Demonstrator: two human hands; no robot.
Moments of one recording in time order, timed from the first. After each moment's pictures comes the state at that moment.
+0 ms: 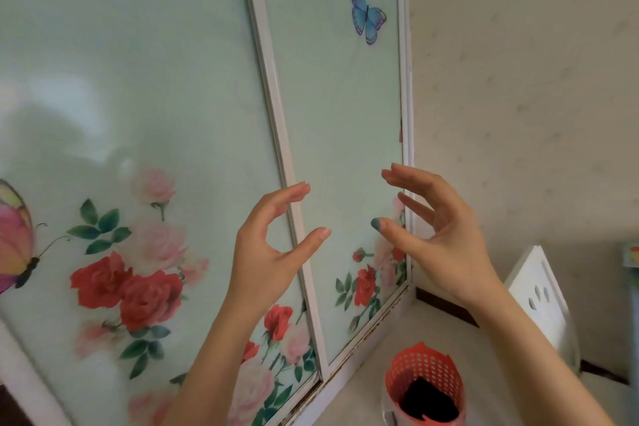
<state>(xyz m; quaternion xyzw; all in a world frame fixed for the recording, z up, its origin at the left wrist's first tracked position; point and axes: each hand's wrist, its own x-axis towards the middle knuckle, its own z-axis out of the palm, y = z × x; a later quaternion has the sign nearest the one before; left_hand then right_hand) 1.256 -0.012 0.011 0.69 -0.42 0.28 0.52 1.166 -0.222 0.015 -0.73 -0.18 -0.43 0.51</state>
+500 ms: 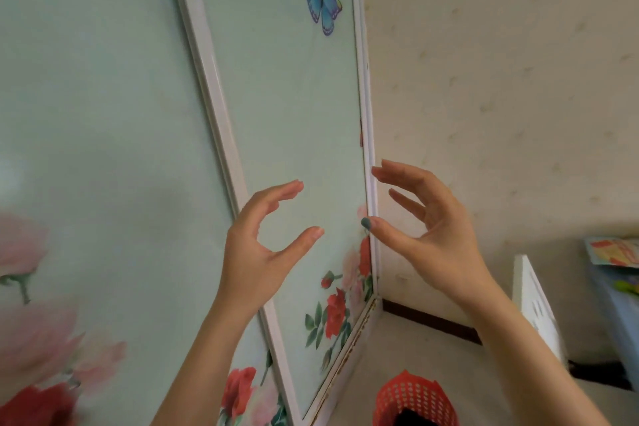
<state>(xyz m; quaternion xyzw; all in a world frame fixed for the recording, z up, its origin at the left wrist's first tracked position) 1.498 -0.072 0.002 0.64 -0.48 0.23 0.55 1.364 -0.255 0.010 -0.74 -0.10 -0.47 0.46</state>
